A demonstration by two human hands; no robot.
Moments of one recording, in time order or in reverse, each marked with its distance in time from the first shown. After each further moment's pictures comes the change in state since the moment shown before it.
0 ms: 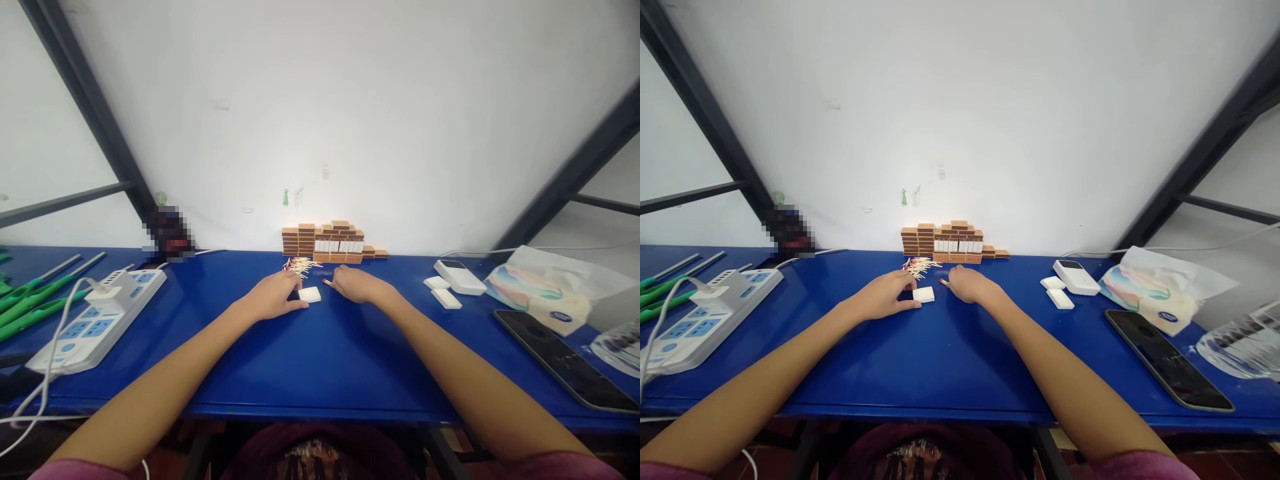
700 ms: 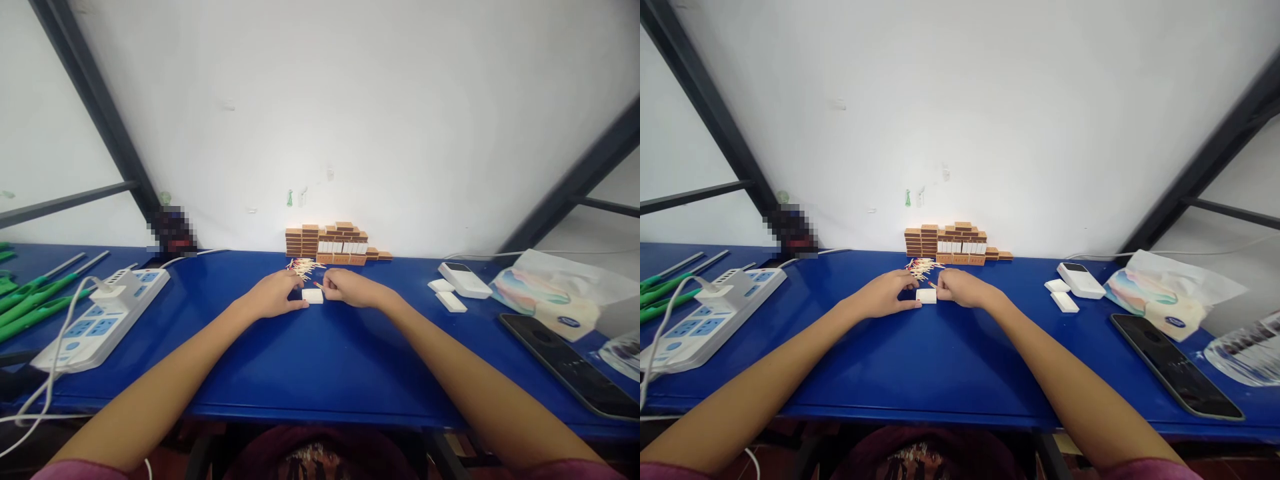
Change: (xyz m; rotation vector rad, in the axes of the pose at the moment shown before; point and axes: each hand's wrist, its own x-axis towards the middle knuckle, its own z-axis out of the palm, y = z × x) left_hand -0.001 -0.006 -0.005 -0.005 -0.009 0.033; right_hand -0.003 -0.008 -0.003 0.351 0.078 -0.195
